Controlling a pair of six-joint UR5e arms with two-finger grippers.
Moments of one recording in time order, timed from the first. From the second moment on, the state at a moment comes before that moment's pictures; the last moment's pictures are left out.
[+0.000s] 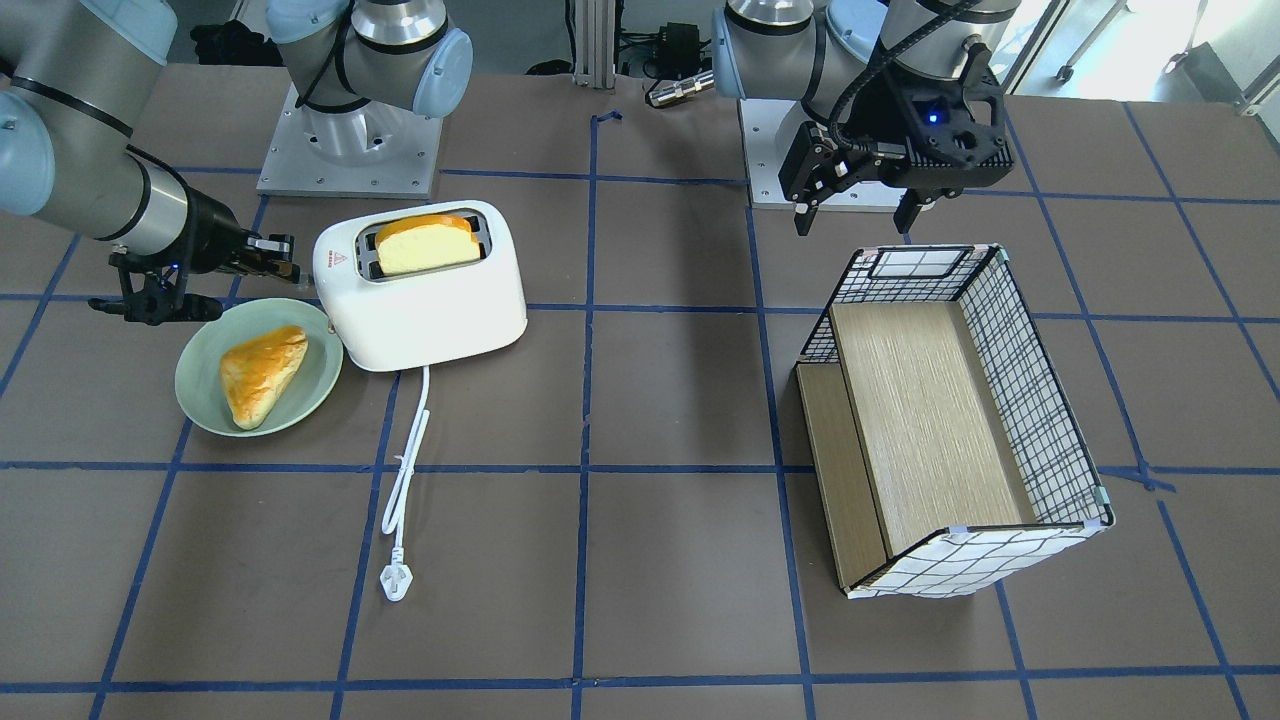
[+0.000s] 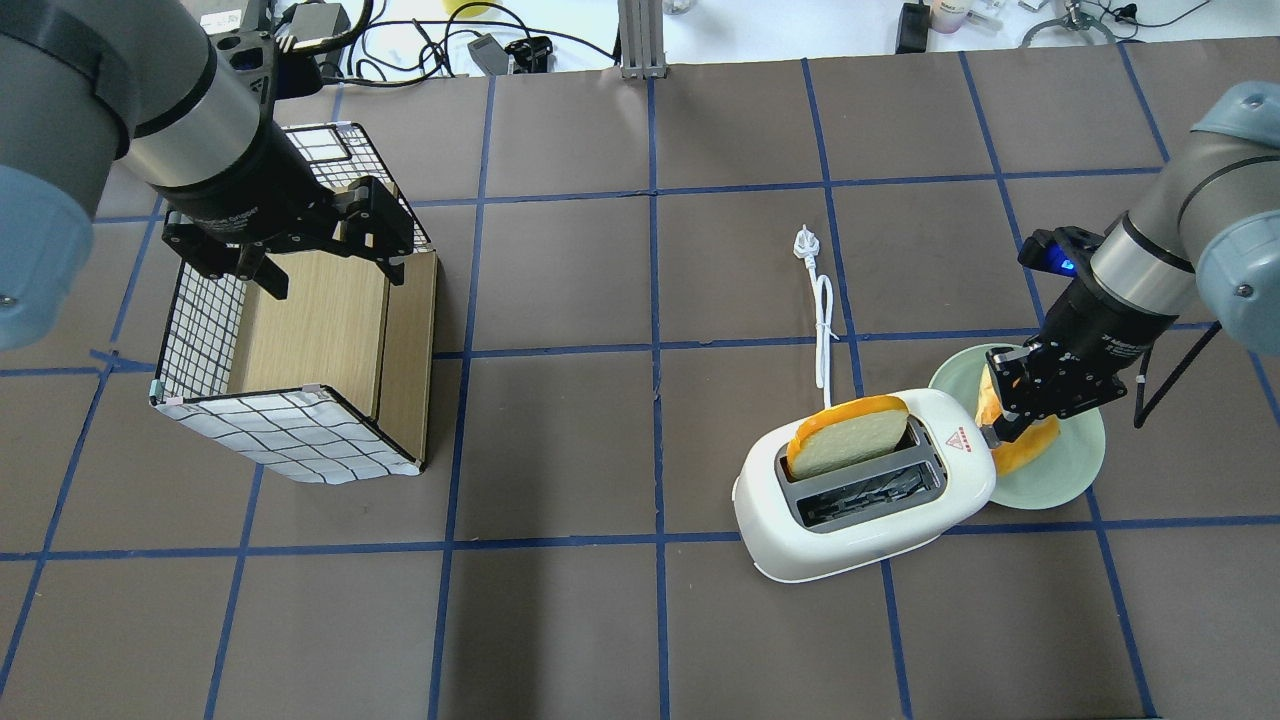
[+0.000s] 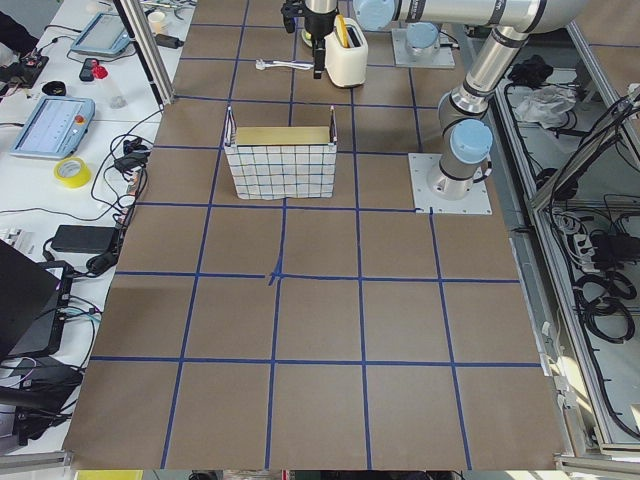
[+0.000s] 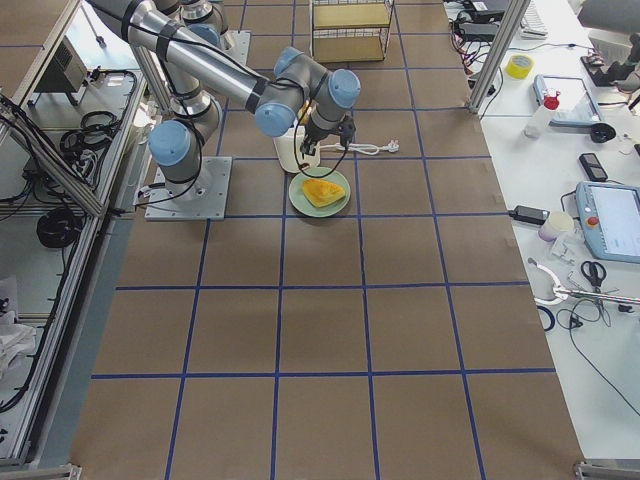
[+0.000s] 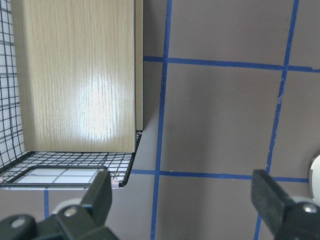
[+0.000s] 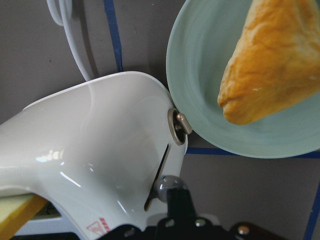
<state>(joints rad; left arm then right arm) -1.58 -1.46 -1.67 -1.53 1.56 -0.10 1.22 -1.57 1.98 -1.58 -1.45 -0.31</state>
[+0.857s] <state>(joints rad) -1.58 -1.46 -1.67 -1.53 1.56 -0.10 1.22 -1.54 2.01 -1.60 -1.42 -0.33</state>
